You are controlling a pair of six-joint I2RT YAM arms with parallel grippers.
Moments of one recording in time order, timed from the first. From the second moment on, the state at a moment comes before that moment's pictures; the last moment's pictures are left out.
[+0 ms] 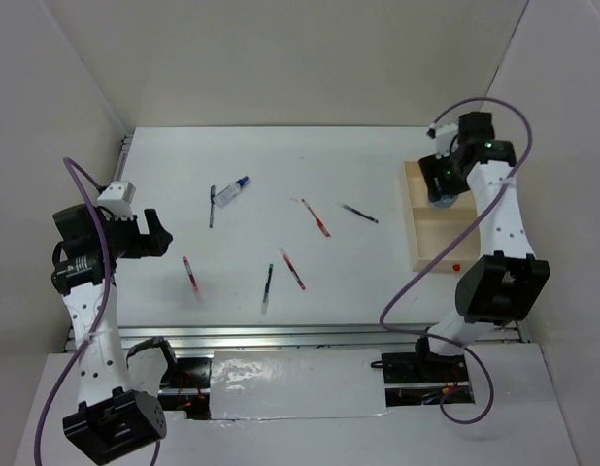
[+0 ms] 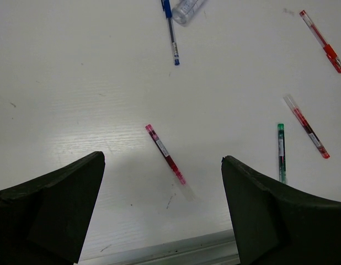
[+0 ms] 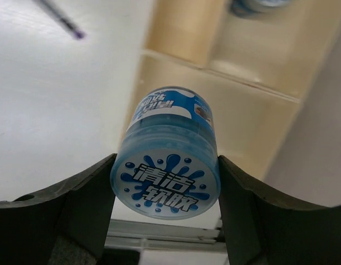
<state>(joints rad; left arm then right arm) 0.44 0.87 0.92 -0.72 0.53 0.16 -0.08 1.56 1.59 -1.05 -0.04 -0.39</state>
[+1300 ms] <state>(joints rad) 0.44 0.92 0.91 -0.72 0.55 0.18 -0.33 2.21 2.17 -1.09 0.07 -0.50</state>
